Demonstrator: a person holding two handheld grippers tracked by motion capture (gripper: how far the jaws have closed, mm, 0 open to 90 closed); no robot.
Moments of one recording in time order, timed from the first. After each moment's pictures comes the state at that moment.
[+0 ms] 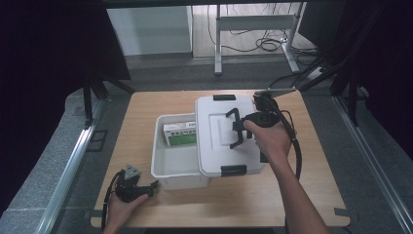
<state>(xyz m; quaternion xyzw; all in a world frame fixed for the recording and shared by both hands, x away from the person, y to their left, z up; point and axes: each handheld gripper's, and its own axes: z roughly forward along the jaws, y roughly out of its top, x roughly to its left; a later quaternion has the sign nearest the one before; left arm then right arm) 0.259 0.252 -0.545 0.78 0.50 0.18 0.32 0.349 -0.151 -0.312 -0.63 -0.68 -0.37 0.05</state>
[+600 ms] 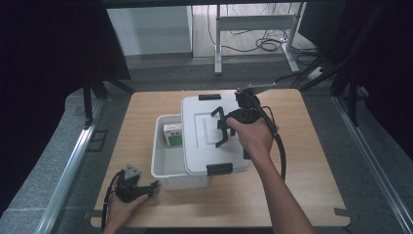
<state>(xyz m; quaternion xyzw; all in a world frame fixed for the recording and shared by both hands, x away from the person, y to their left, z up) 0.259 0.252 -0.545 0.78 0.50 0.18 0.32 0.357 -0.111 -0.308 -0.62 -0.69 -0.36 0.06</state>
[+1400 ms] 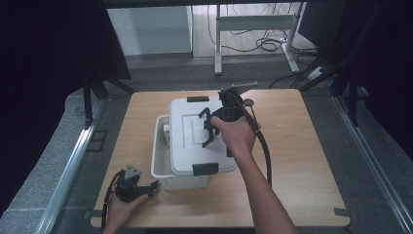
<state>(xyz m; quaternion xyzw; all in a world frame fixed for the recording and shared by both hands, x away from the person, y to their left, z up) 0.259 0.252 -0.545 0.78 0.50 0.18 0.32 0.366 -0.074 -0.314 -0.63 -0.69 -0.34 0.08</state>
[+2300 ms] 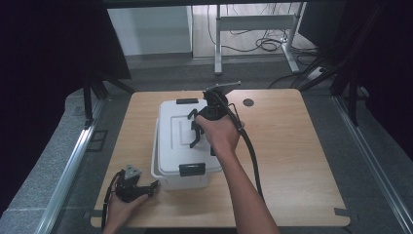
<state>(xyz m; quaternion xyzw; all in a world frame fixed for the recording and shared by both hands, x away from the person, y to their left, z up) 0.259 0.252 -0.545 0.78 0.50 0.18 0.32 0.371 -0.037 -0.315 -0.64 -0.69 -0.32 0.09</state>
